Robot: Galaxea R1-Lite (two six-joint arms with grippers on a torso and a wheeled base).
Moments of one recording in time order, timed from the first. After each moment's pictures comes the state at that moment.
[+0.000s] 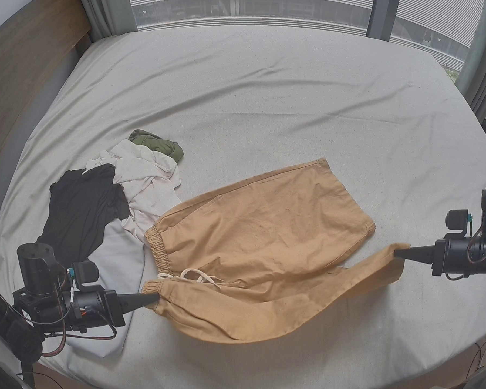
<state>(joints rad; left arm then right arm) -0.19 1.72 -0.12 -1.18 -0.65 -0.49 0.05 1.47 -0.51 -0.42 0.69 0.17</state>
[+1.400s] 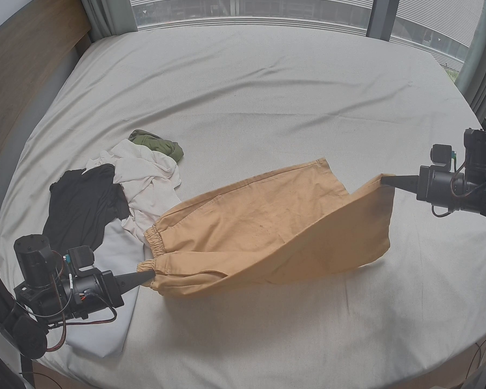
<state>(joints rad) -0.16 1.80 -0.13 -1.36 -0.61 -0.53 0.05 1.69 -0.91 -0.42 0.69 0.25</state>
